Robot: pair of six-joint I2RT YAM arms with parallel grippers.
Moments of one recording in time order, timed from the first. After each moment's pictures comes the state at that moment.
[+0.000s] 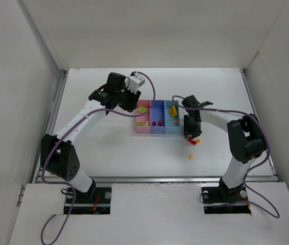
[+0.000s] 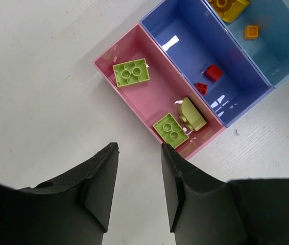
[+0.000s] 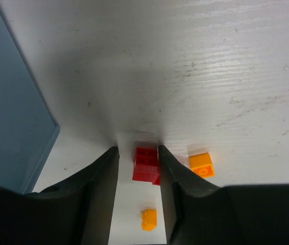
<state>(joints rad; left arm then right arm) -0.45 1.54 1.35 -0.56 0.21 0.19 0.40 1.78 1.13 -0.72 0.08 0.49</state>
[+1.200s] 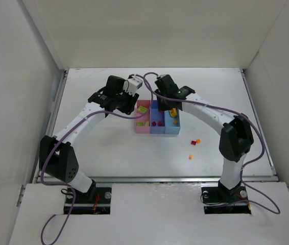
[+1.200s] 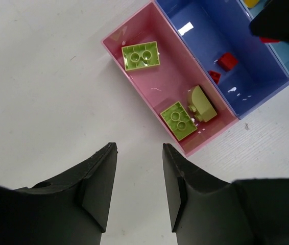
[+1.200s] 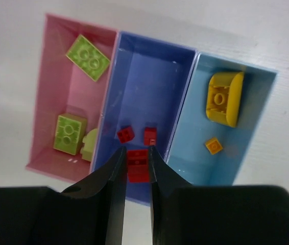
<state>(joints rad) -0.44 1.52 1.30 -0.56 0.15 0.17 0.65 1.85 1.64 -0.65 0.21 0.39</state>
